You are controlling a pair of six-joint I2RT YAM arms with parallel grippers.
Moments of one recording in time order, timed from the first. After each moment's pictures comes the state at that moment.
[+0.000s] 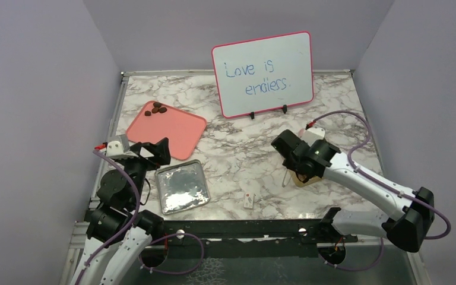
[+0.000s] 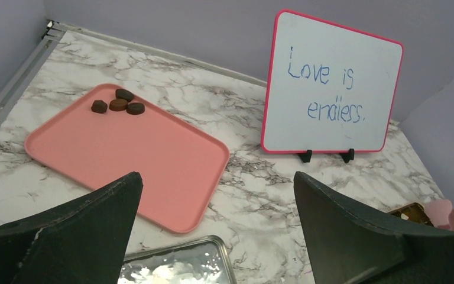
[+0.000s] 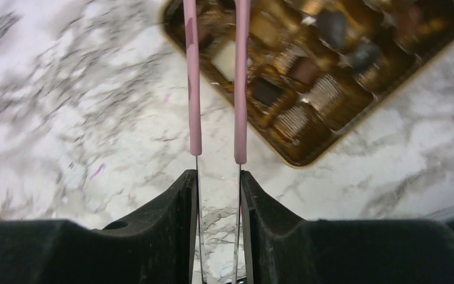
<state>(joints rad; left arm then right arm) -0.44 0.24 0.66 -0.40 -0.38 -0.36 0.82 1.22 1.03 -1.14 0.64 1.28</state>
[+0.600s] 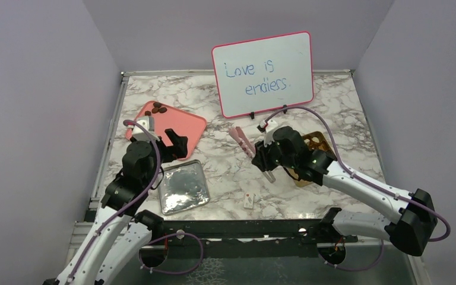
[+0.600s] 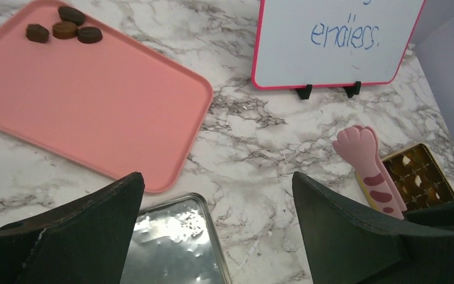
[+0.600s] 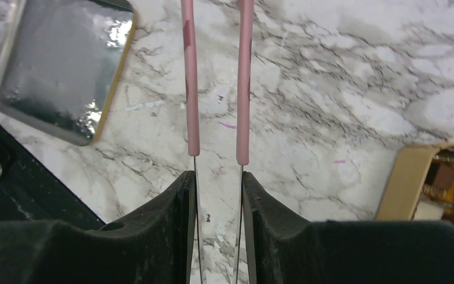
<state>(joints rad) -0.44 0.51 0.69 -0.42 -0.26 -0.45 0.82 1.13 0.83 -0.37 0.05 0.26</state>
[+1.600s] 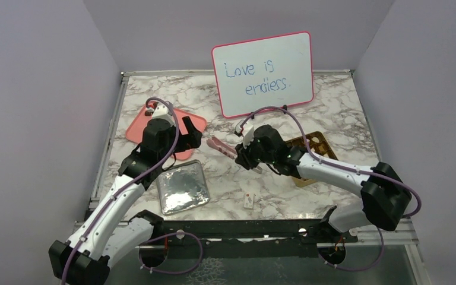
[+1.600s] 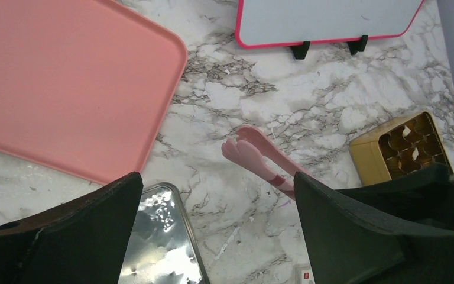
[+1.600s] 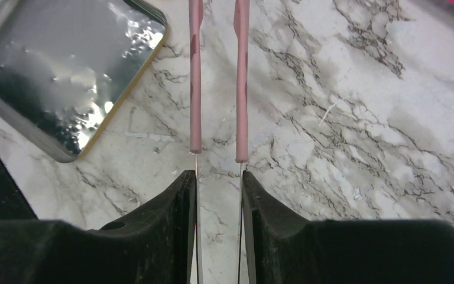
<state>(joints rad) -0.43 0.91 0.81 -0.38 -0.10 -0.53 0.84 1.39 0.87 -0.07 -0.13 0.00</state>
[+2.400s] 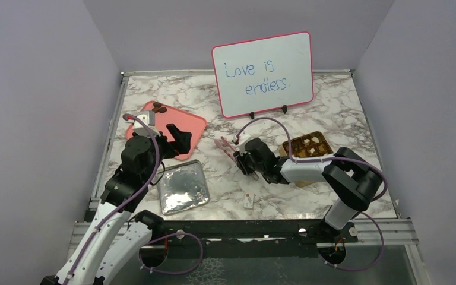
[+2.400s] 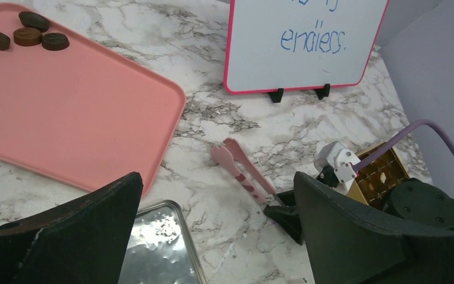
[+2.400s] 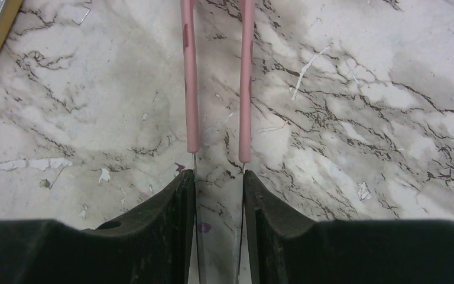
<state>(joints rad) -0.43 0.62 0.76 -0.40 -0.17 -0.50 0.87 1.67 0.72 0.29 0.10 0.05</state>
